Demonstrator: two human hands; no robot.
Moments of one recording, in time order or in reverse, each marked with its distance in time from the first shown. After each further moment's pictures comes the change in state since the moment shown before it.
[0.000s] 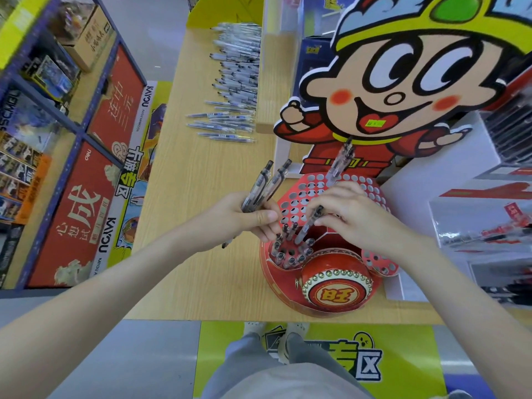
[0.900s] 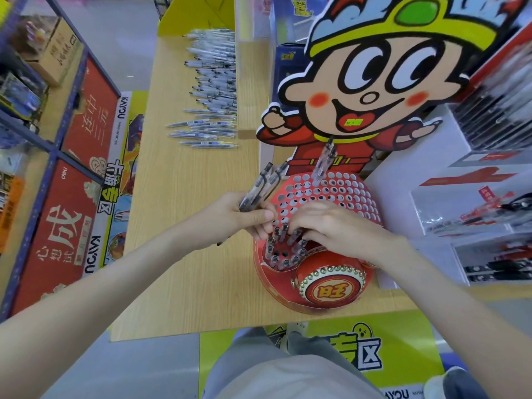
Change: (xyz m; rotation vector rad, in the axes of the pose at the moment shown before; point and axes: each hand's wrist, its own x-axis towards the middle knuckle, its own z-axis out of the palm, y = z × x) left_hand 0.015 0.008 -0.006 0.158 -0.052 -0.021; right_hand -0.003 -0.007 0.015 -0.076 -0.130 -0.032
